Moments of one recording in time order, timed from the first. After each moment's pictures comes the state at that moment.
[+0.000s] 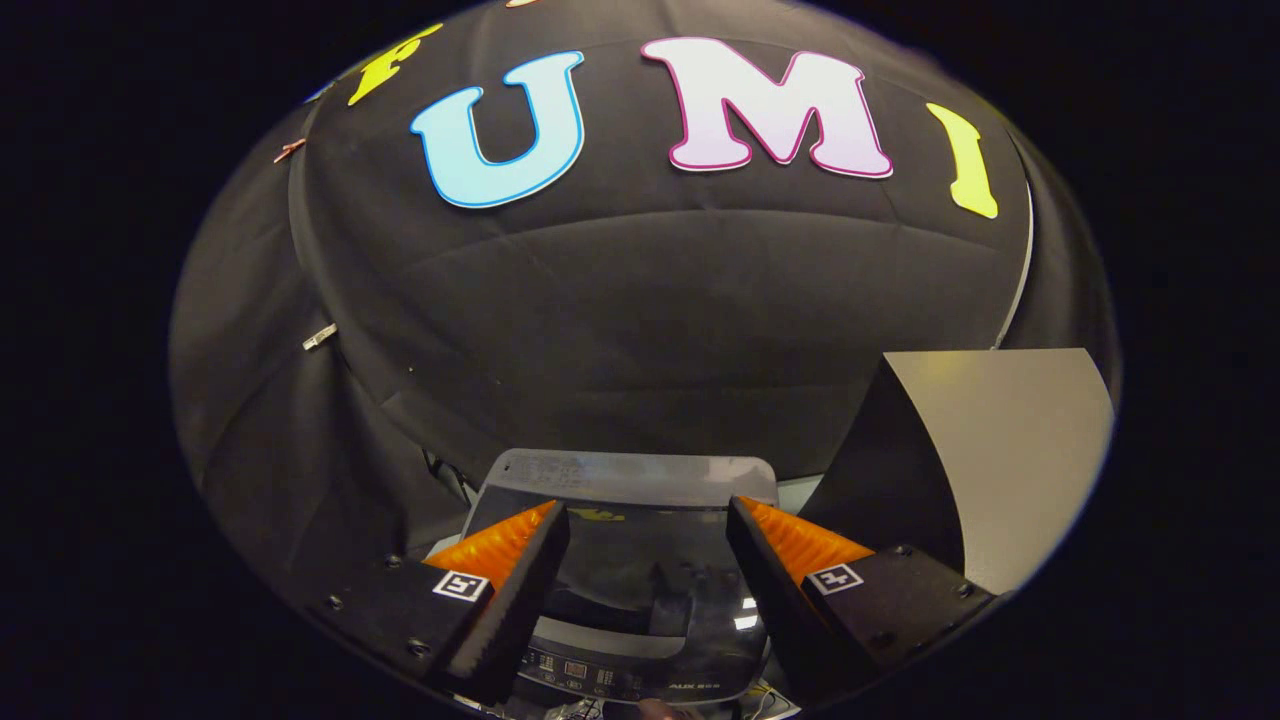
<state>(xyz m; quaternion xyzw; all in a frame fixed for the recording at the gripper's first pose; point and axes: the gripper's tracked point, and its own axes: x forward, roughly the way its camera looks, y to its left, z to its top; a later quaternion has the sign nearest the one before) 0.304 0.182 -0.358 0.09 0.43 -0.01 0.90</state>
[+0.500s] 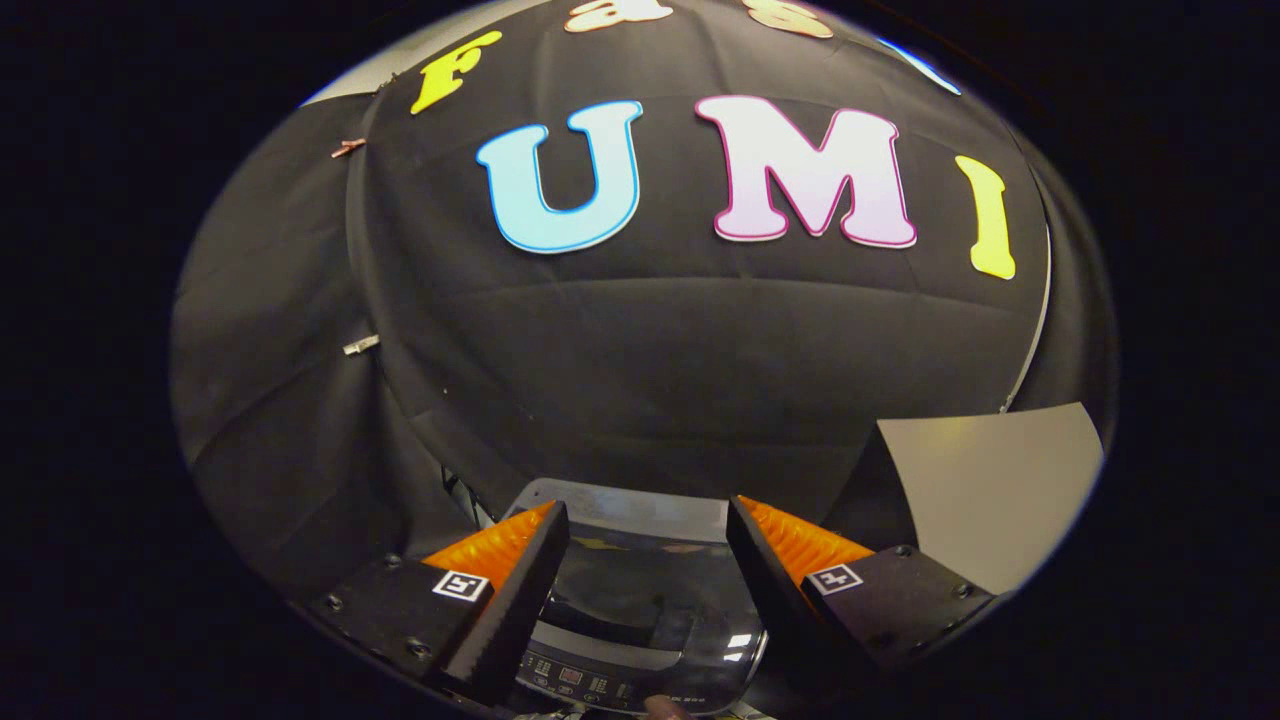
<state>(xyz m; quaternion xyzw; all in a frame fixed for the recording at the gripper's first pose) 0.297 0.192 -0.292 0.07 0.33 0.04 0.94</state>
